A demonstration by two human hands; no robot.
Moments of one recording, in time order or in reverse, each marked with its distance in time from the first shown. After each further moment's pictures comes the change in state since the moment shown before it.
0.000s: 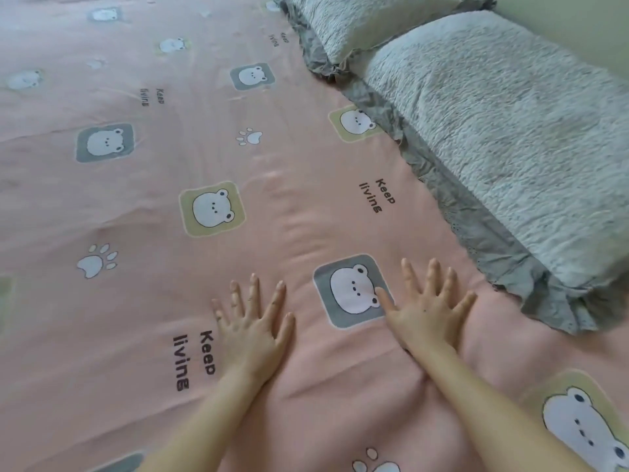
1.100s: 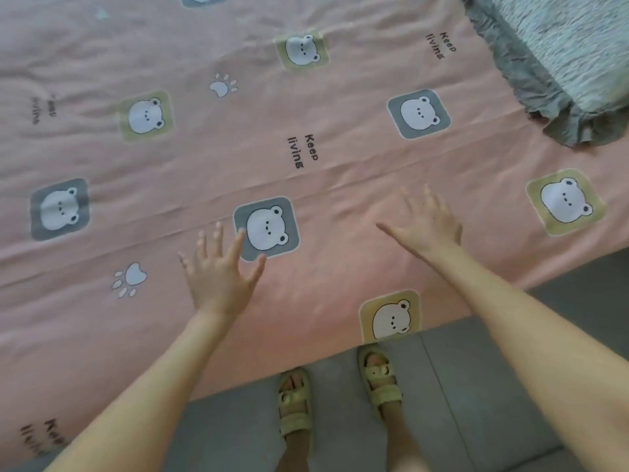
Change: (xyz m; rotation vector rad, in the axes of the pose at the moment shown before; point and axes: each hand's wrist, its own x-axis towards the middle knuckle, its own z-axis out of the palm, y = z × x) left_hand -0.297 -0.191 -0.049 -0.048 0.054 -0.157; right_hand -0.267 -0.037 -0.048 0.099 -0.178 -0.225
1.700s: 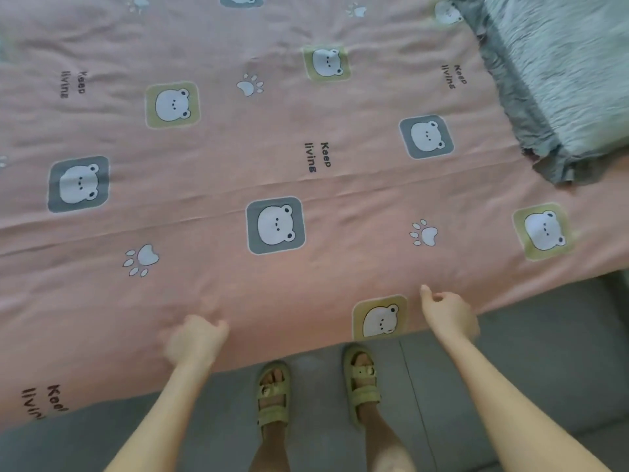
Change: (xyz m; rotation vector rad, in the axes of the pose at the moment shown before) left_hand -0.087 -0.043 0.008 -0.213 -0.443 -0.797; right_hand -0.092 0.046 0.047 0.238 -0.073 0.528
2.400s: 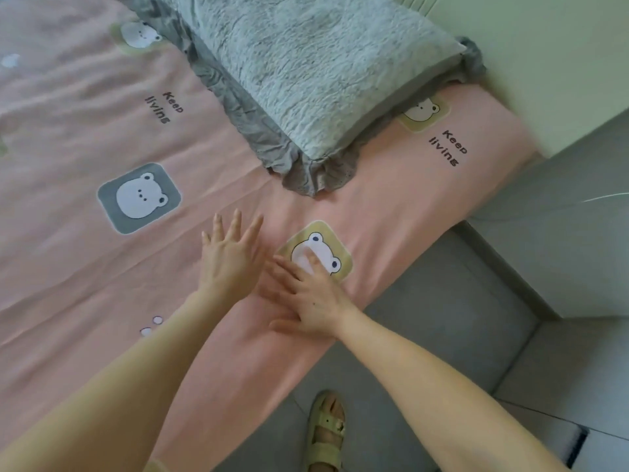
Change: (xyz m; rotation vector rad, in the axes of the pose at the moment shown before) left_hand -0.179 0.483 0.165 0.332 0.236 1.347; right_hand 0.256 0.102 -0.088 -0.585 0.121 -1.117
